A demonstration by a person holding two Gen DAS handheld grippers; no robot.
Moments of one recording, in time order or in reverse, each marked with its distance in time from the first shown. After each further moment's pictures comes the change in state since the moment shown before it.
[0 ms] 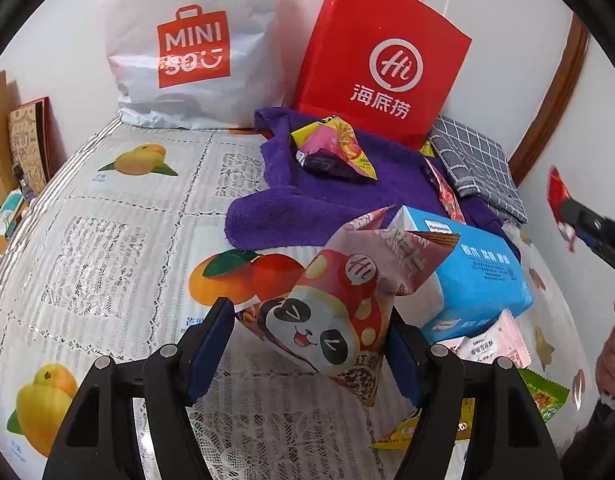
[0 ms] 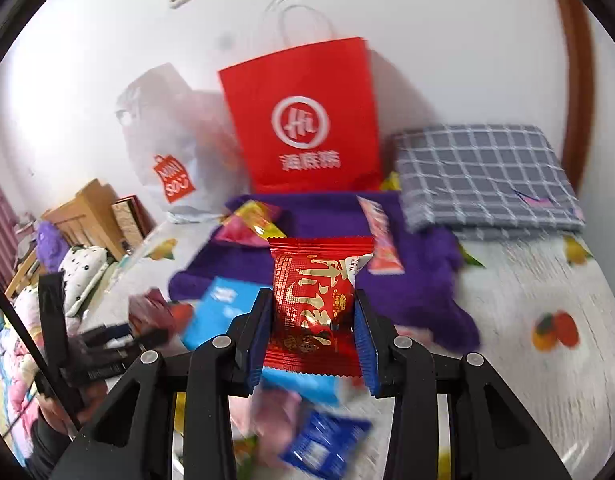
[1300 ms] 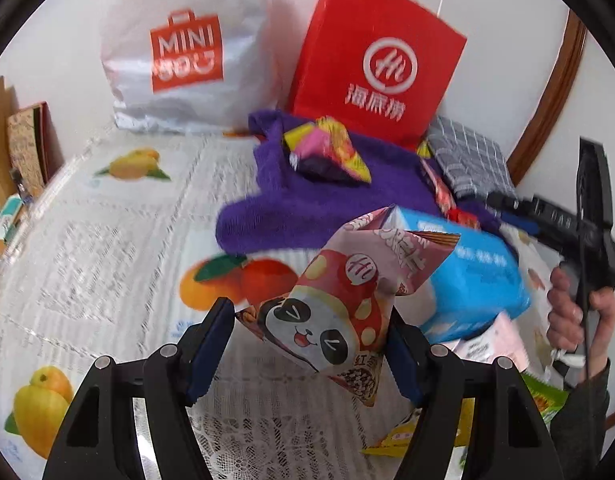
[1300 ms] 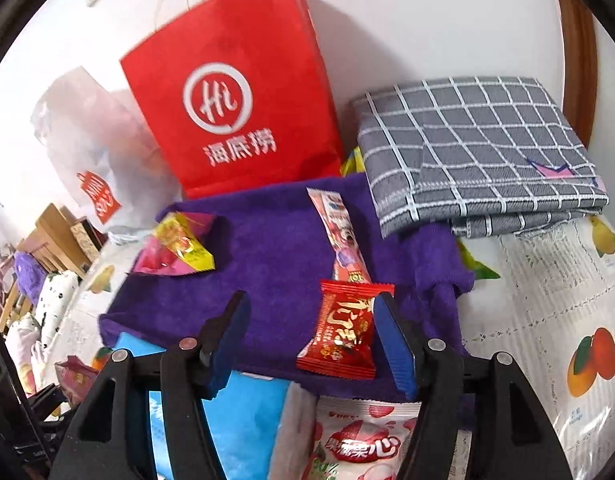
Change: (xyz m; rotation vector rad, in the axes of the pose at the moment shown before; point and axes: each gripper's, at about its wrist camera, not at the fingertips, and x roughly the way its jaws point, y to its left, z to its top) left arm -0.004 -0.010 0.007 0.009 -0.006 0.001; right arm 0.083 -0.062 0.017 0.128 0.040 -0.072
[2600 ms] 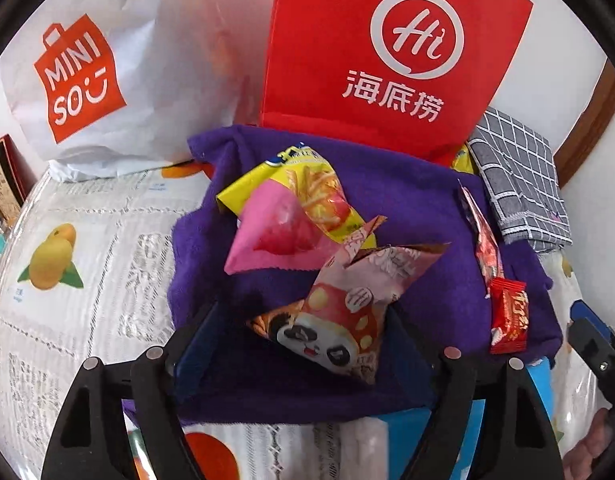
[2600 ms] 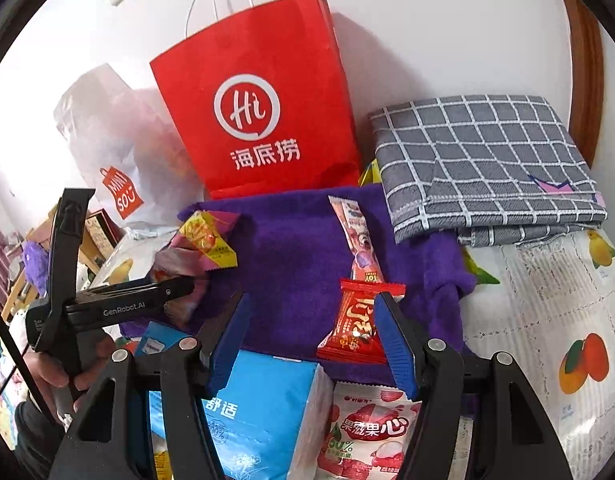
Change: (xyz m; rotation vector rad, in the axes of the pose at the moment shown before) left arm 0.109 -0.046 0.102 0.006 0.165 0.107; right arm -0.014 0.008 -0.003 -0.036 -0.009 0.026
